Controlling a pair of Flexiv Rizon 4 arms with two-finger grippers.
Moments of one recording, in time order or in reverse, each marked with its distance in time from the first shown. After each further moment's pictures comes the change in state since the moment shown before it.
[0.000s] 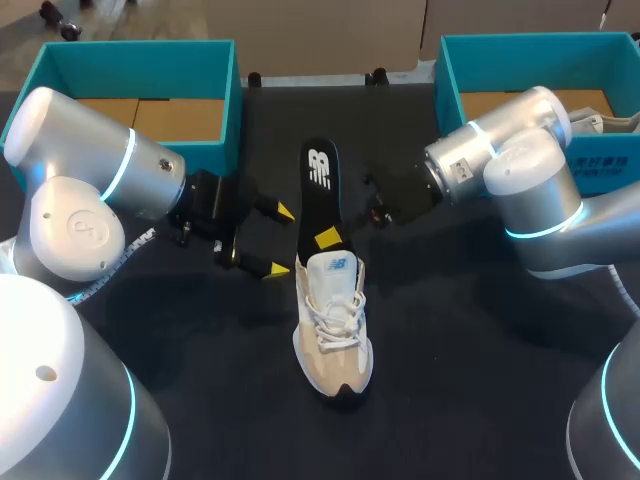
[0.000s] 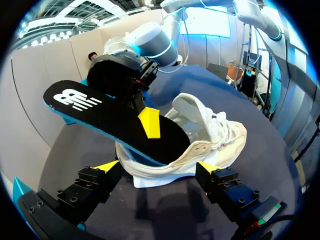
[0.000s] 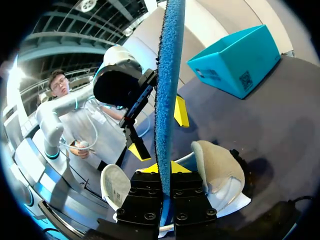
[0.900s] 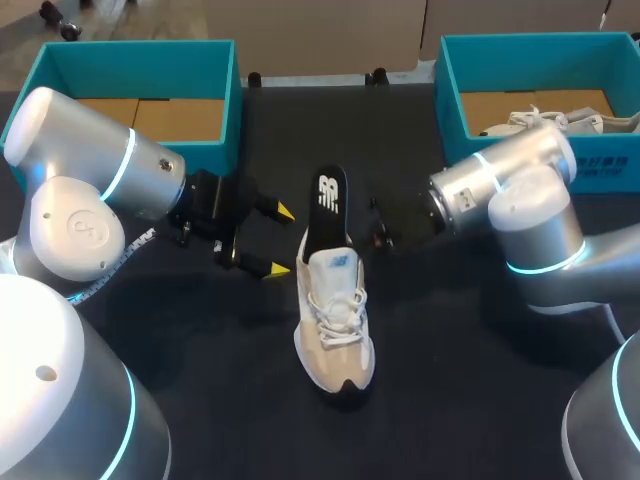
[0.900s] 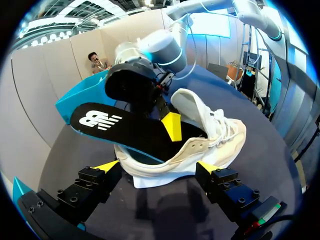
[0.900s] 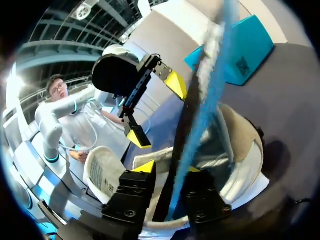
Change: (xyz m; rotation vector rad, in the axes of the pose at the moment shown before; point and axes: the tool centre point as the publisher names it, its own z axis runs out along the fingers) left arm 0.000 0.000 0.000 0.000 0.000 0.000; right arm 0.005 -0.024 0.013 -0.049 -0.001 0.041
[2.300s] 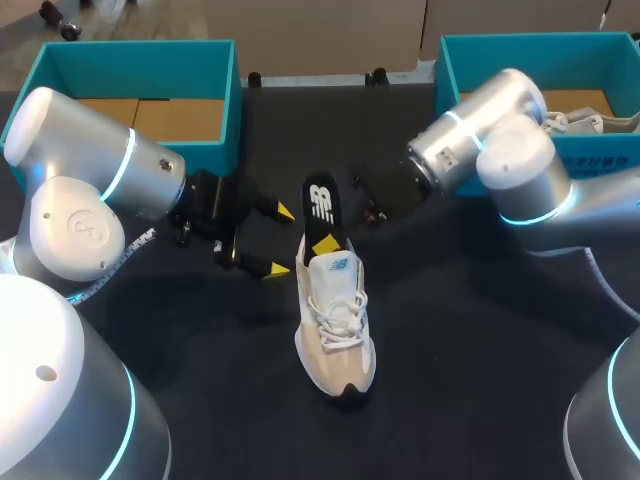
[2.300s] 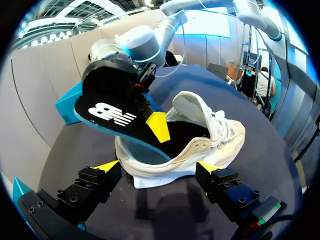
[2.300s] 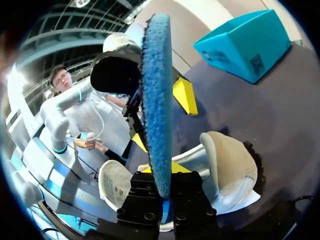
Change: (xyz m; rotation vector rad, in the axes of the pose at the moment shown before) left arm 0.000 0.000 0.000 0.000 0.000 0.000; right arm 0.003 0.012 -0.005 0.210 0.080 -0.001
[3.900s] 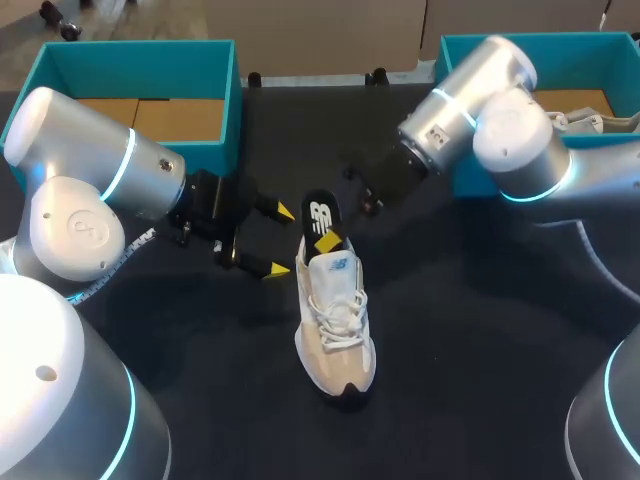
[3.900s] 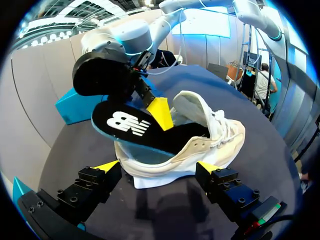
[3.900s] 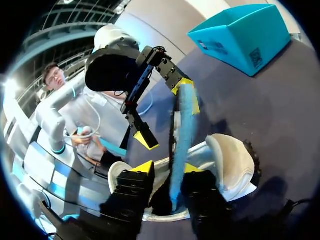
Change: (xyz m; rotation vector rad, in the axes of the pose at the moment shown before) left arm 0.000 0.000 0.000 0.000 0.000 0.000; right arm 0.008 0.005 -0.012 0.121 -0.052 0.032
